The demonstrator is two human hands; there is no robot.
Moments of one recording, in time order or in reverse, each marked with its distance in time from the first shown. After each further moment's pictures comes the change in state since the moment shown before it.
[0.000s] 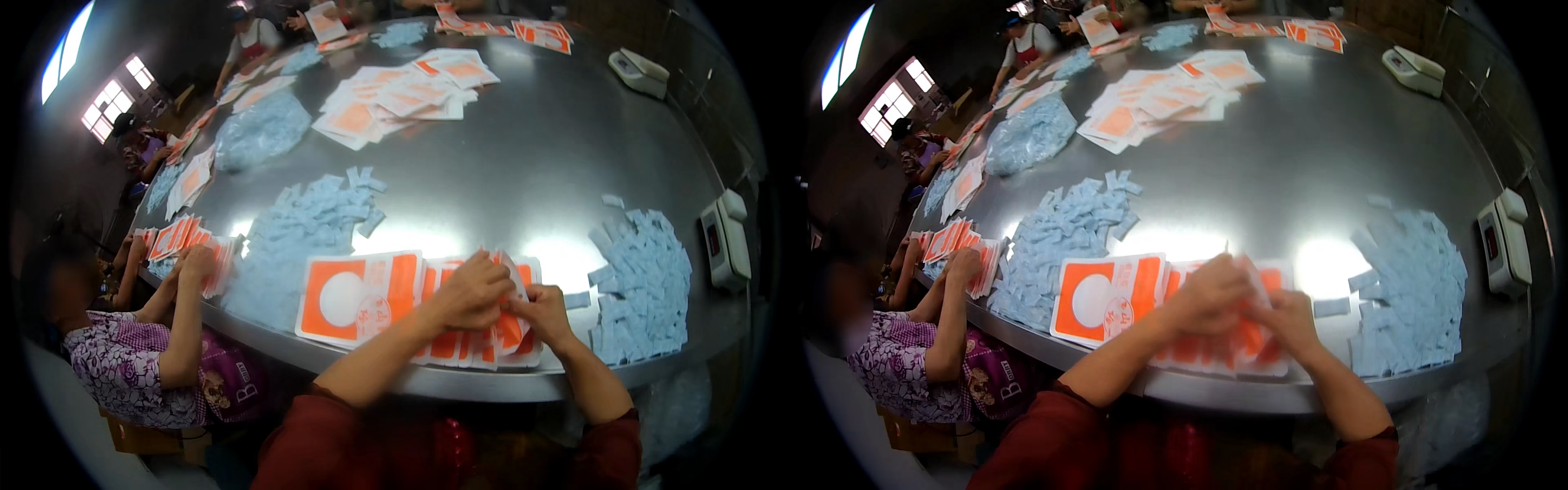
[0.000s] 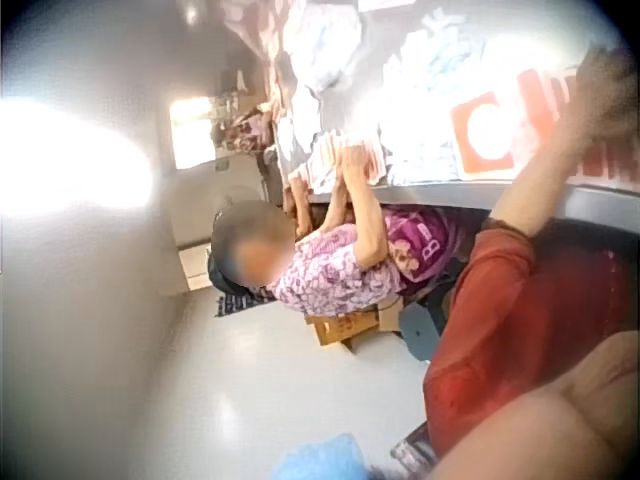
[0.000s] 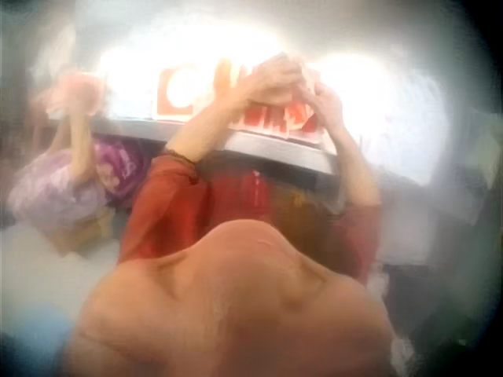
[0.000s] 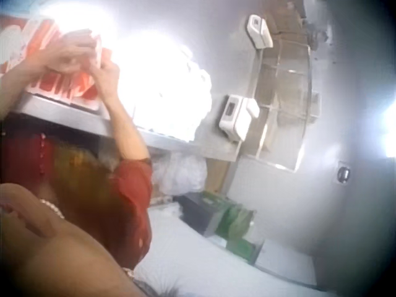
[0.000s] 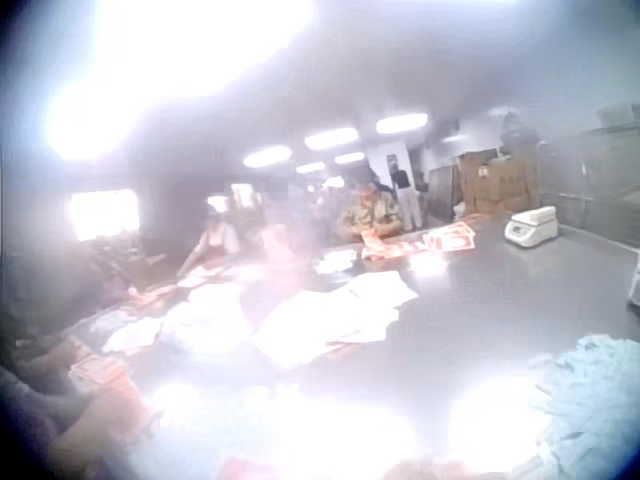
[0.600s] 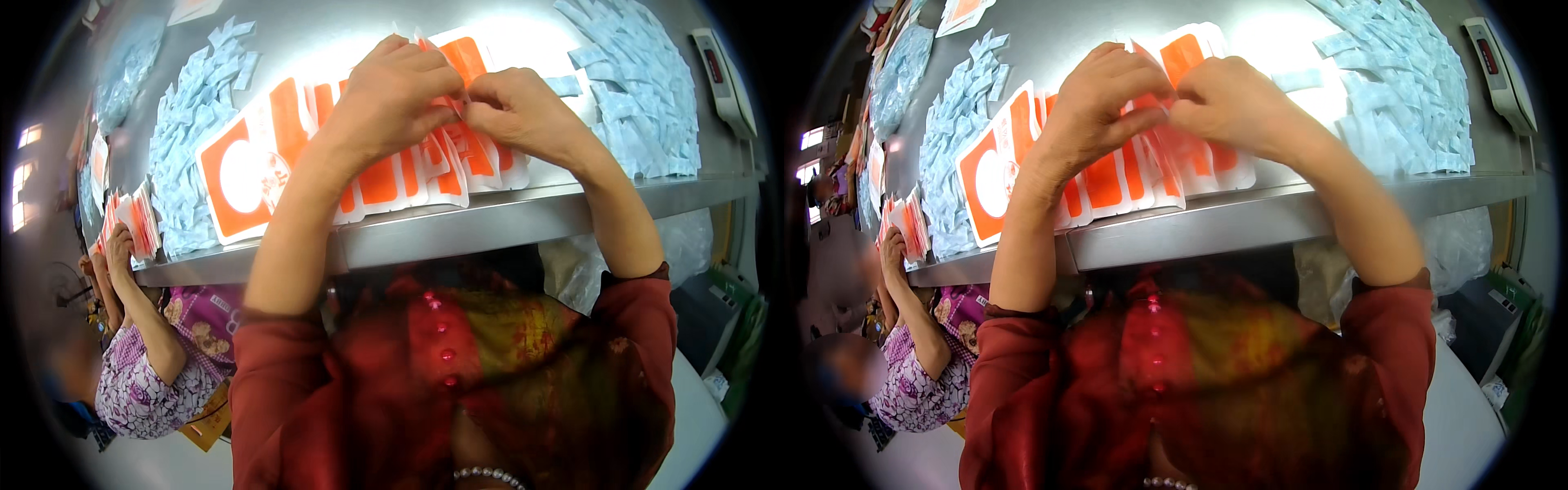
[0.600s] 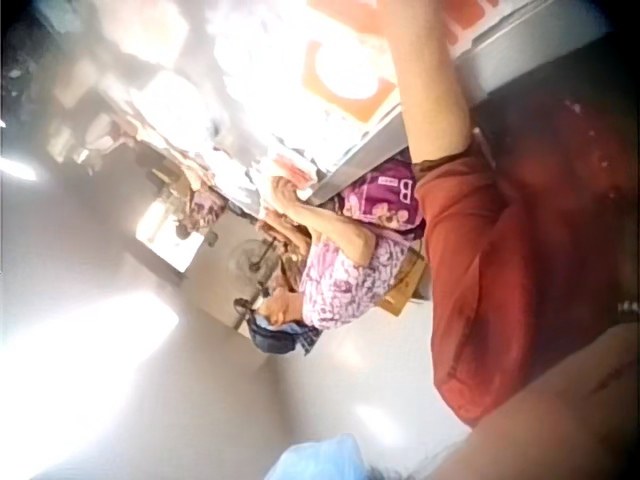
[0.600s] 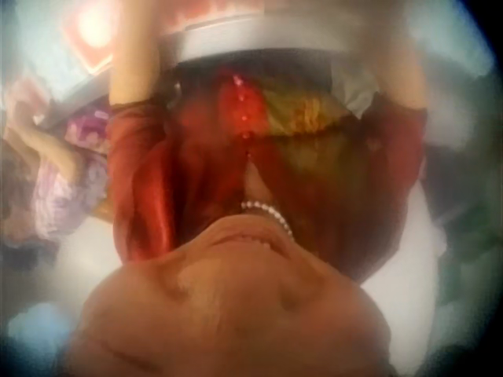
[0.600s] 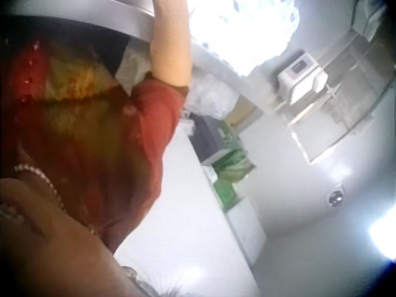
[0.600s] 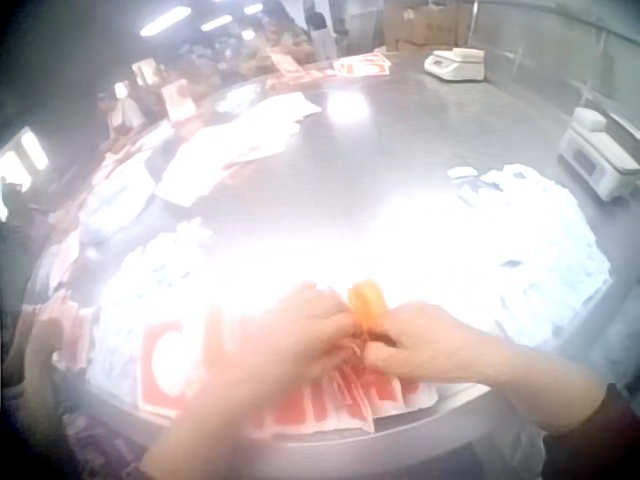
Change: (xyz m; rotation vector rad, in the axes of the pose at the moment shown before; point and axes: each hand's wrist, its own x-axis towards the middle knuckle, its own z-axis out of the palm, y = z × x) left_hand 0.003 0.008 0.002 0.024 -0.244 -0.101; right_hand -0.007 -0.004 -0.015 -0.377 -0.204 -0.094
